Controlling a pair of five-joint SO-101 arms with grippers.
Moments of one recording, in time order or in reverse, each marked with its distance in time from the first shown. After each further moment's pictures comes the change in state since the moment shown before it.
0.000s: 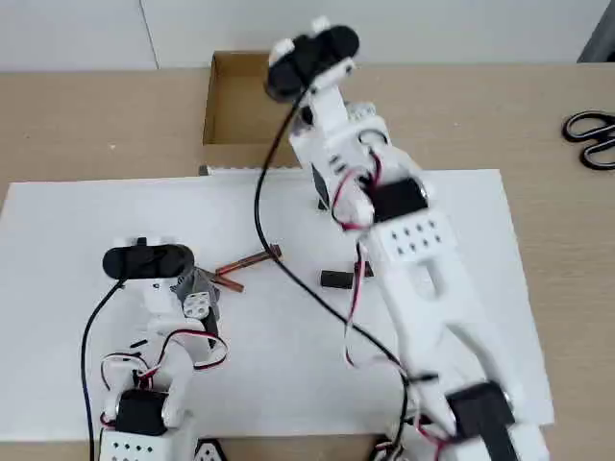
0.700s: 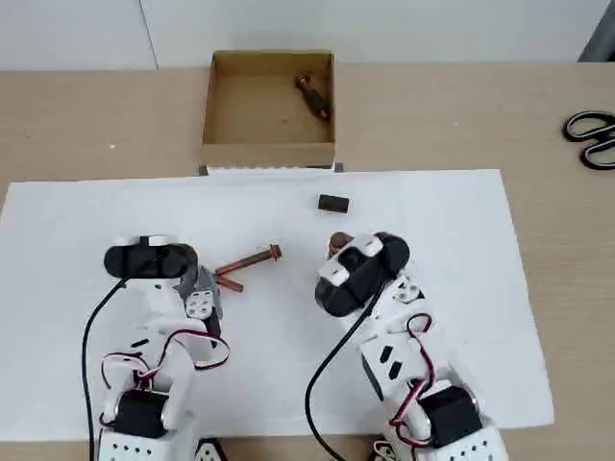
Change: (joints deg) left arm 2.2 0.0 -1.4 0.1 0.0; right arm -3.5 -85.4 74.2 2.8 2.8
